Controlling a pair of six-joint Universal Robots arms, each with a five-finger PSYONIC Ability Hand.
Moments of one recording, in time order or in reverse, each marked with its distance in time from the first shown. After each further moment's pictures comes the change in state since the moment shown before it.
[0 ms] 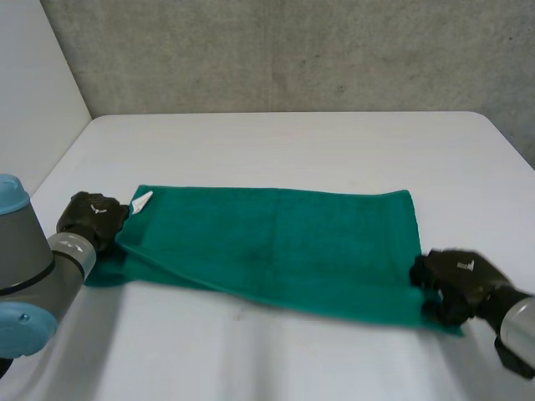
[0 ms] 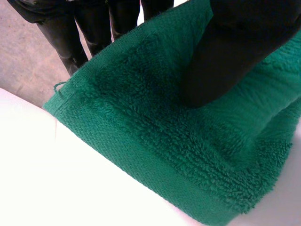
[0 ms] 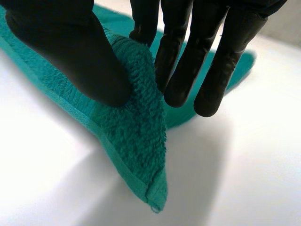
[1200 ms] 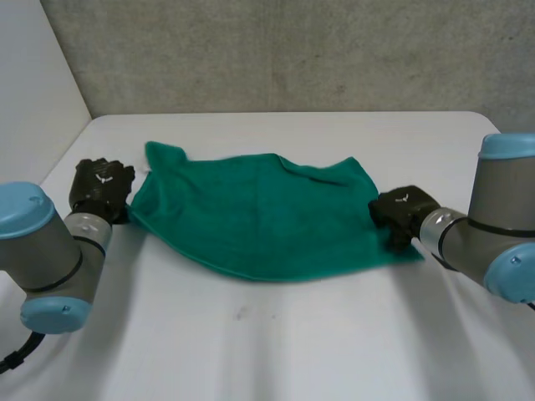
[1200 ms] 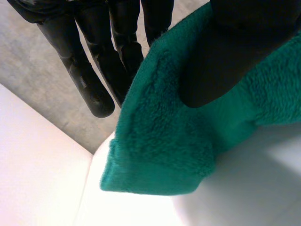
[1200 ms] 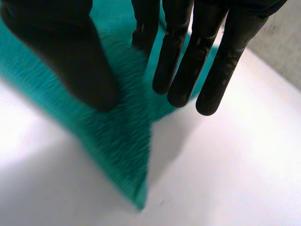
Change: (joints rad) left arm -0.046 -0.100 0.045 0.338 -0.035 -0.149; right arm 0.350 0.573 -0.826 0.181 0.316 -0.120; left_hand 0.000 0.002 0.003 0.001 0.000; right_hand -0.076 -0.137 -0.125 -0.129 -0.092
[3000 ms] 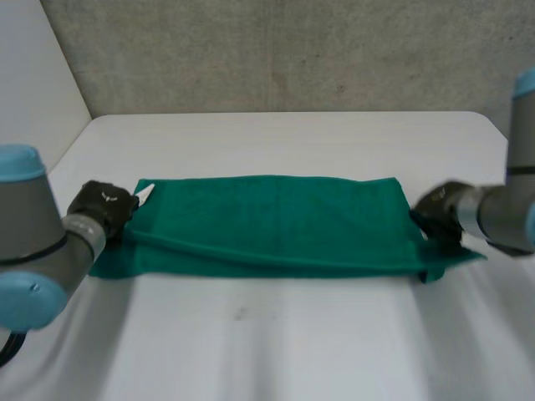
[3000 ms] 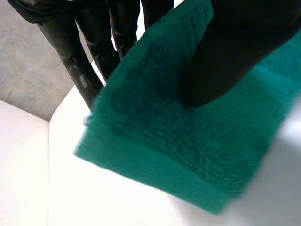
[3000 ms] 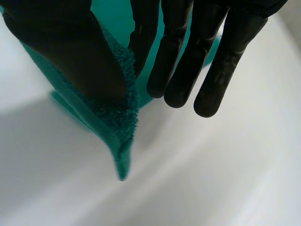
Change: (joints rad) left arm -0.016 0.029 0.163 -0.514 -0.014 0.170; right arm -0.016 -0.040 -0.245 0.471 0.197 -0.283; left_hand 0.000 0.000 0.000 0.000 0.000; right_hand 0.073 0.137 0.125 0.130 0.101
